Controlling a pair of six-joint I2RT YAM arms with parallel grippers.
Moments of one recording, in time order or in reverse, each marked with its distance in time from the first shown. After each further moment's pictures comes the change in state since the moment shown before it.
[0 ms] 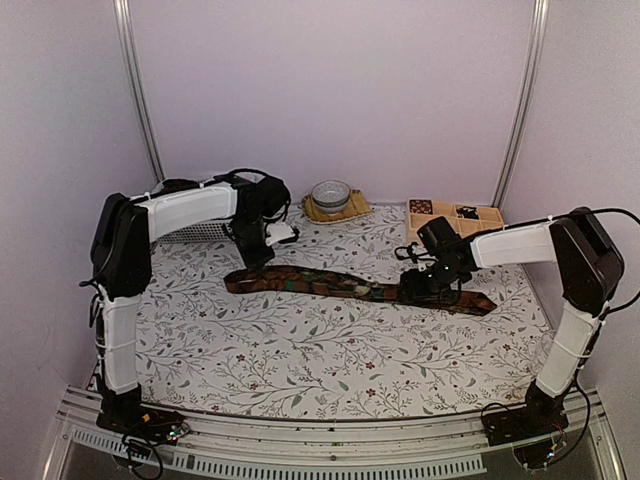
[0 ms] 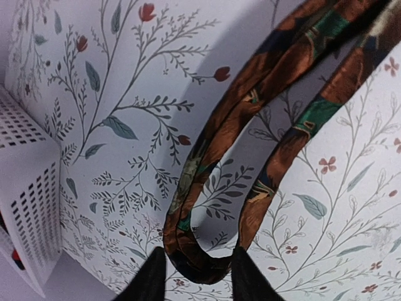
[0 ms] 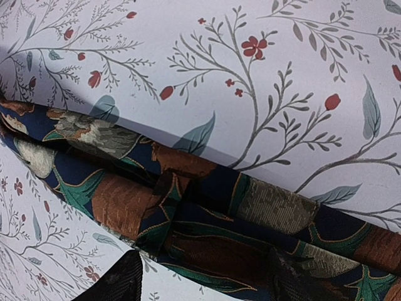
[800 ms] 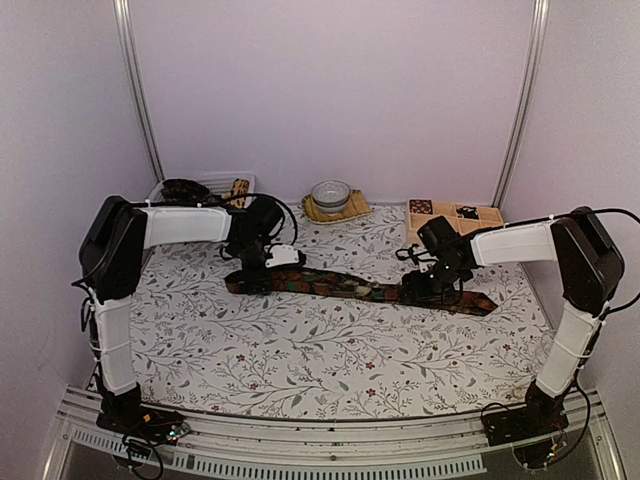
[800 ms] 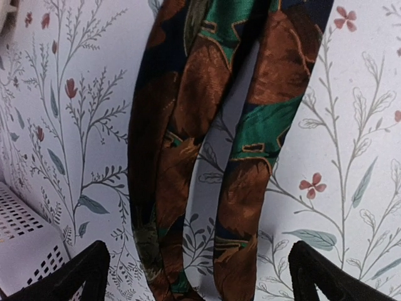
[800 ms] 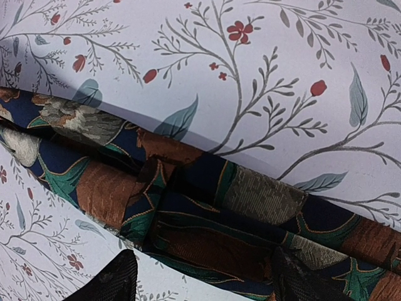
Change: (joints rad) left arm 0.008 -0.074 -0.296 0.368 0.097 0.375; right arm 0.000 -0.002 0.020 -0.075 0.022 -0.042
